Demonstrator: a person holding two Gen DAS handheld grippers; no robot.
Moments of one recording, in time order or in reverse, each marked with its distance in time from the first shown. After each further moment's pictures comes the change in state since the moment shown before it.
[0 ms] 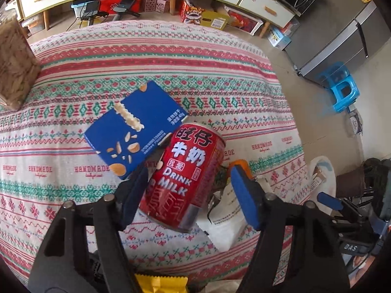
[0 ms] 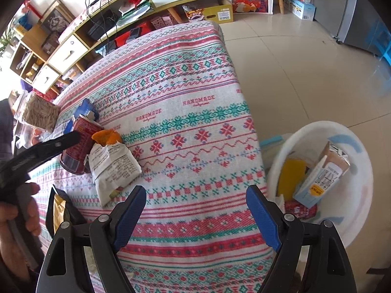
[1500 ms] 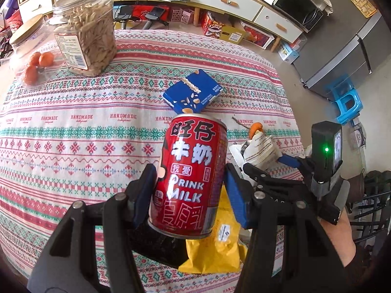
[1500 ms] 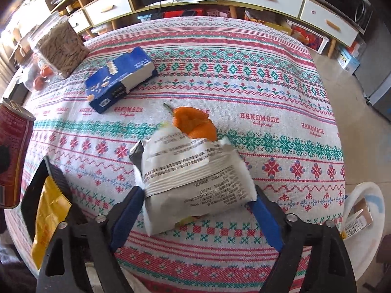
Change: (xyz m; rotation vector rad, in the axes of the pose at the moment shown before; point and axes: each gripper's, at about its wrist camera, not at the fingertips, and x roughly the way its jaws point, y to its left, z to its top) left arm -0.102 0.051 -0.066 -0.081 -0.076 0.033; right arm 0.065 0.132 -0.011 -0.340 -0.020 -0.058
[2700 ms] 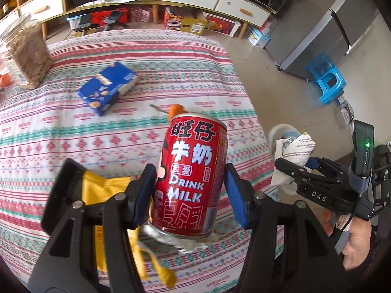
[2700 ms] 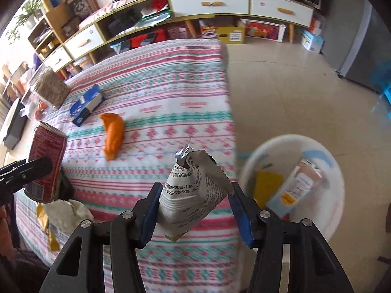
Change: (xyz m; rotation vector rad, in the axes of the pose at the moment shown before) left arm 0.028 -0.118 -0.025 0.126 0.010 -0.080; right arm -0.102 -0.139 -0.073 0.187 -0.078 -0.030
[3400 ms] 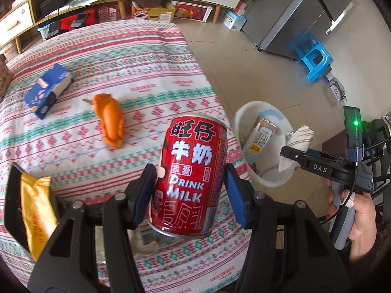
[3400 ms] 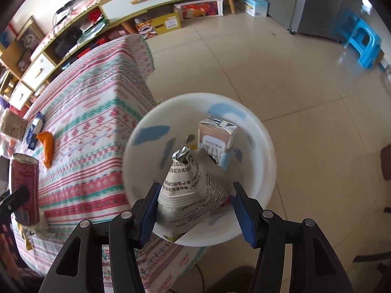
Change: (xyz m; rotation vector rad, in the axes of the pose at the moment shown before) left arm 0.039 -0.080 -0.013 0.102 0.042 -0.045; right arm 0.000 -0.132 -0.036 0.259 0.070 -0.087
